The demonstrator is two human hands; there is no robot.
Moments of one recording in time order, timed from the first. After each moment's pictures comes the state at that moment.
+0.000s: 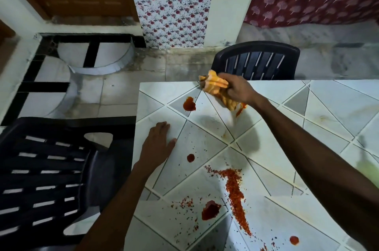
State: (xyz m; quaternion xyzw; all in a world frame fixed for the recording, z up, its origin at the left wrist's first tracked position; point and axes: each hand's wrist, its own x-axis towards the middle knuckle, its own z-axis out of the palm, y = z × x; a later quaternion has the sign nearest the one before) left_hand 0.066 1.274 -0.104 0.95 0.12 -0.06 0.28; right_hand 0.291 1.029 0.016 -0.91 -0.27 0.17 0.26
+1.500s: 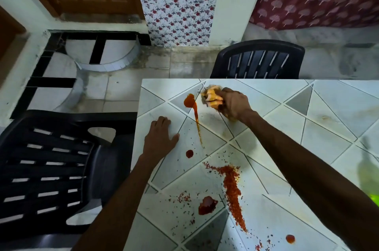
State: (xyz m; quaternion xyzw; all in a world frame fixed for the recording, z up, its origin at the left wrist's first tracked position) left_hand 0.073 1.256 -0.089 0.95 0.15 -0.02 0.27; right_hand 0.263 1.024 -0.041 -0.95 -0.26 0.15 0.06
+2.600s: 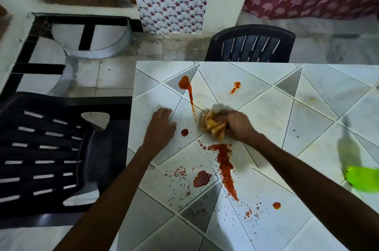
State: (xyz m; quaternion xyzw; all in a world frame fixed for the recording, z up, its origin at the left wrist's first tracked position) left_hand 0.039 1.229 -0.081 0.94 0.12 -0.02 0.32; right_hand 0.133 0.967 -0.031 -0.92 -0.32 0.18 0.15
